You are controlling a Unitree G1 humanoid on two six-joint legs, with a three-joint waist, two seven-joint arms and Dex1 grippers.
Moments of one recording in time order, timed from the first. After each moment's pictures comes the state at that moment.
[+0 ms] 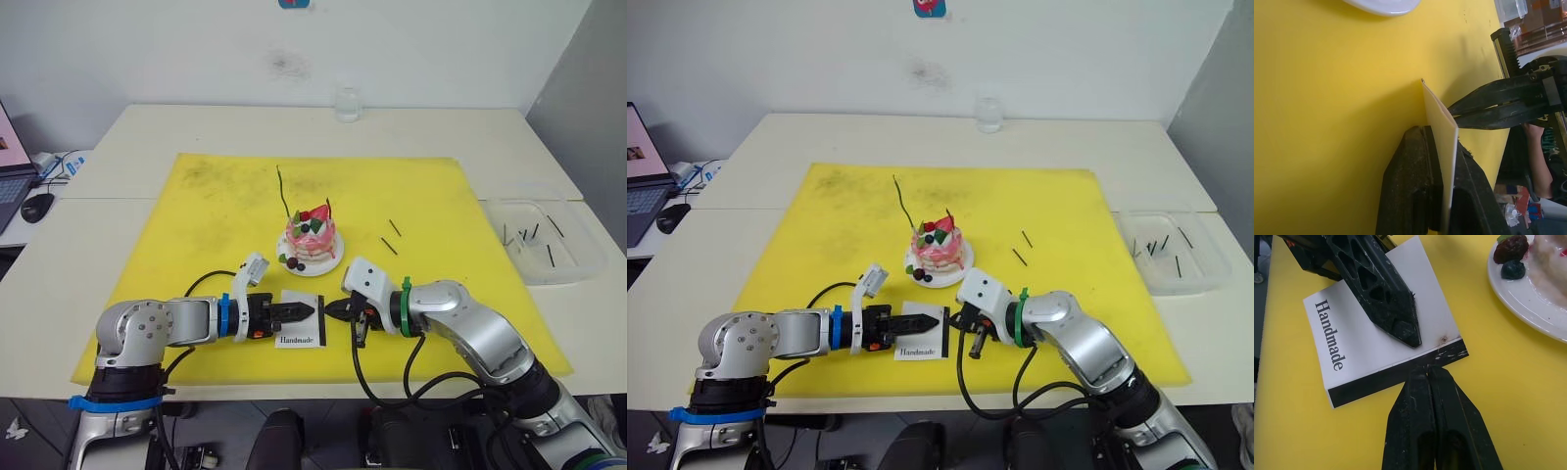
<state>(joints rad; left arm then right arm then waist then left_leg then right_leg) -0.36 0.51 0.15 -0.12 -1.00 1.45 -0.49 -0.45 -0.43 0.45 -0.39 0.19 0.86 0.78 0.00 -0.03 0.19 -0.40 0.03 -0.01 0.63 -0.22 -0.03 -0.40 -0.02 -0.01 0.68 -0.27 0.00</state>
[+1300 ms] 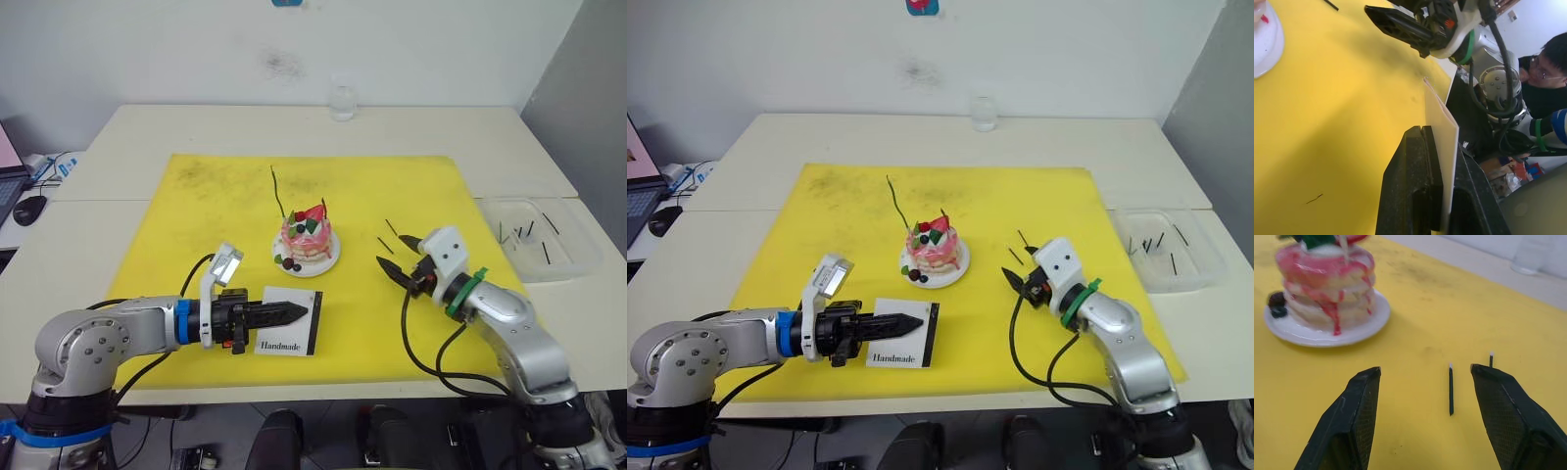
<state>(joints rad) -0.23 0.71 0.19 -0.36 -1.13 1.26 -0.80 -0.25 -0.39 0.12 -0.28 0.12 0.45 0.48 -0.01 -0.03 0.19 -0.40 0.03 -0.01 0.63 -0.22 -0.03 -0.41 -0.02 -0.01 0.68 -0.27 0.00</state>
